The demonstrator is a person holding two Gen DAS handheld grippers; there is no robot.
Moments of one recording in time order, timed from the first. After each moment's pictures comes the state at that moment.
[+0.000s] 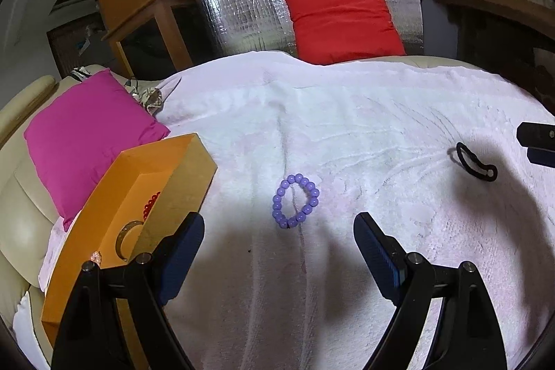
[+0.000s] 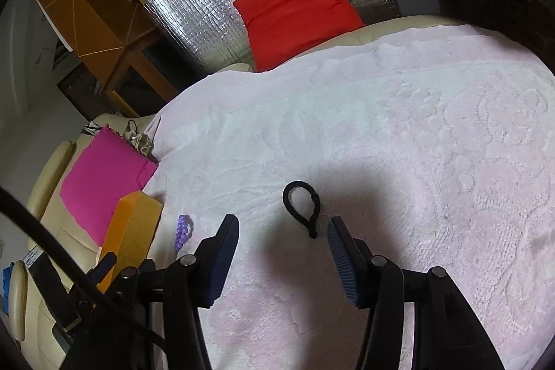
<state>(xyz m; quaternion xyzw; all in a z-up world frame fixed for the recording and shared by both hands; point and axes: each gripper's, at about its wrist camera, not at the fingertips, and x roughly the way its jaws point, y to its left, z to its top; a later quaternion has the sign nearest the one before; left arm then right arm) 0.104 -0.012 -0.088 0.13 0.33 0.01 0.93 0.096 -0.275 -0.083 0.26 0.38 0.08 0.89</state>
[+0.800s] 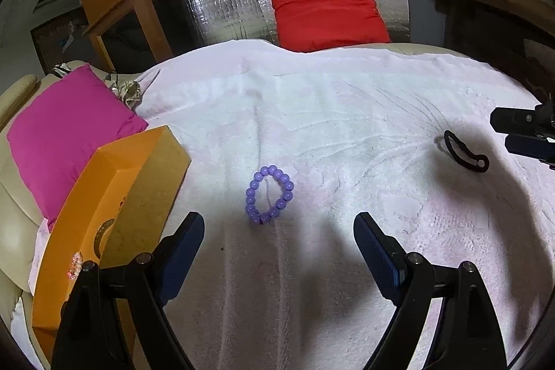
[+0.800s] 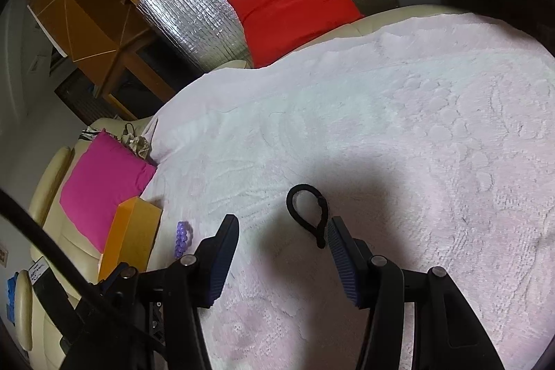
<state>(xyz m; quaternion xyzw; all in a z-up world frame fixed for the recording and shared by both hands) 0.115 -0.025 -0.100 0.13 0.36 -0.02 0.92 0.114 -0.270 -0.092 0.28 0.38 0.07 0.88</state>
